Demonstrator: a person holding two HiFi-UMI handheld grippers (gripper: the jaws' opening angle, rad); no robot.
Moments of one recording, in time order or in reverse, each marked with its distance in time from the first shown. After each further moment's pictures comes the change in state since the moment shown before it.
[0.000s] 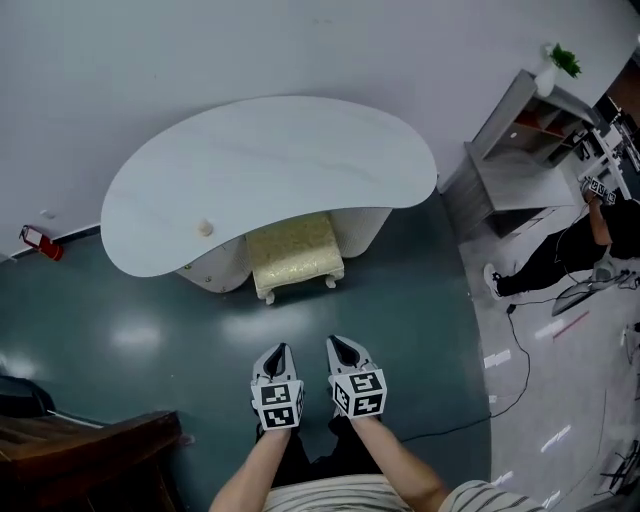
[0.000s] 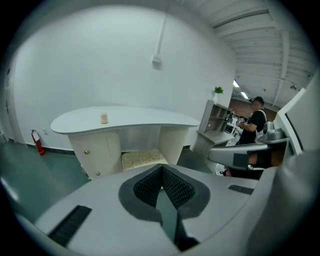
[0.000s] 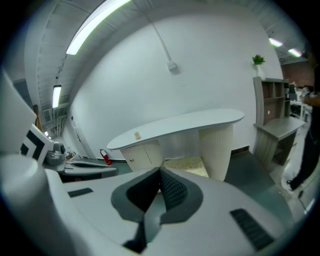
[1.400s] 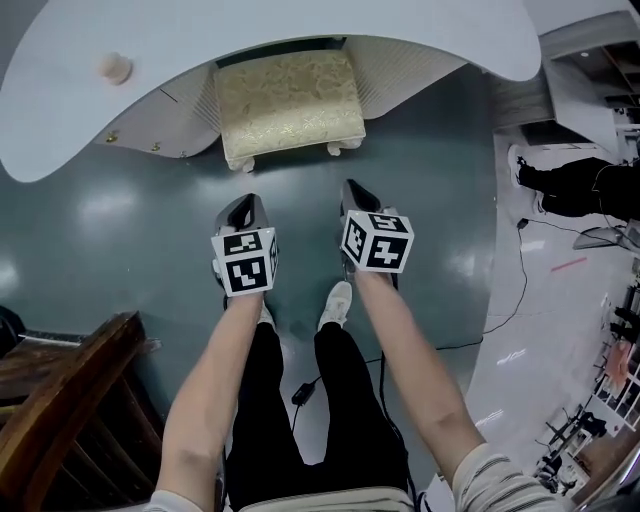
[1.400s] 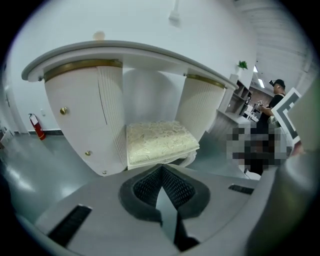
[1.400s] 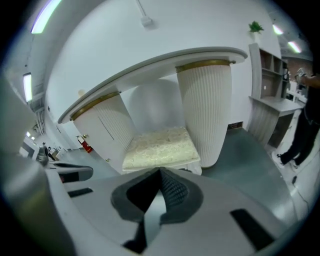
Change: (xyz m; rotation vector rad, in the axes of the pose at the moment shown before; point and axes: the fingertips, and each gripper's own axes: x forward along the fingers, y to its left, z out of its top) left arm 0.224 0.103 -0.117 -0.051 0.206 0.075; right arm 0.215 -0.145 -0.116 0.080 0.220 -0.147
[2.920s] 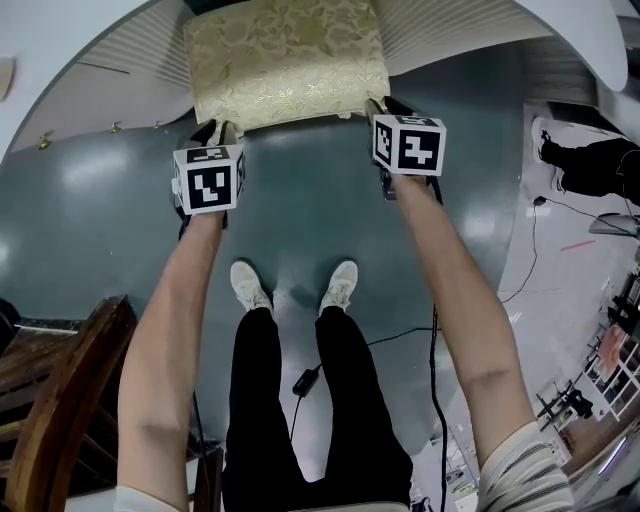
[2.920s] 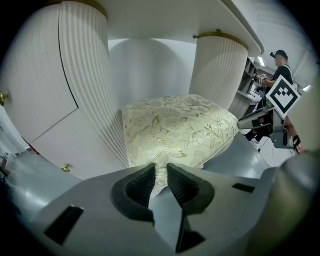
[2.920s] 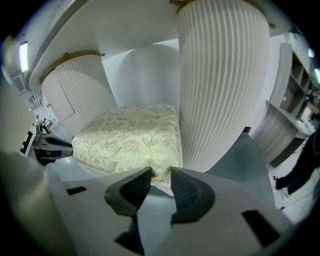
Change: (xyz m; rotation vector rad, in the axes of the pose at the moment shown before) left arm 0.171 0.078 -0.002 0.146 0.146 0.036; right arm 0.172 -0.103 0.011 -0.194 0.177 -0.066
